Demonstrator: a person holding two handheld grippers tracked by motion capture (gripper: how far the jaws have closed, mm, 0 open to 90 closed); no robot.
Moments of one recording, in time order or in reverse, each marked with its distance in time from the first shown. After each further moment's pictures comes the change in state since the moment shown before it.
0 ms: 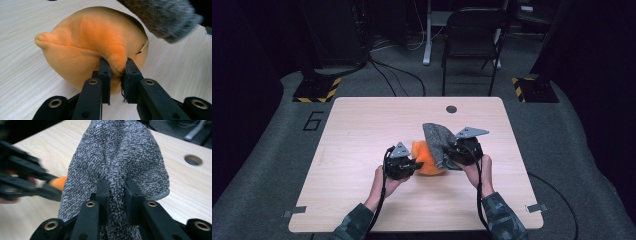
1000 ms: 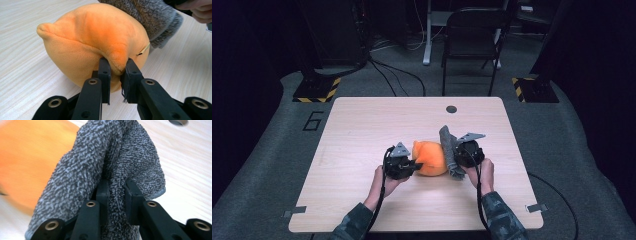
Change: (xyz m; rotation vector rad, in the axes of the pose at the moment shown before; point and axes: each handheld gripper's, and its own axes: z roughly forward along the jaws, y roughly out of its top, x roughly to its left) left arm 0.004 -0.002 0.002 0.032 -0.009 -0.008; right arm -0.033 -0.039 0.036 0.164 -0.147 0.052
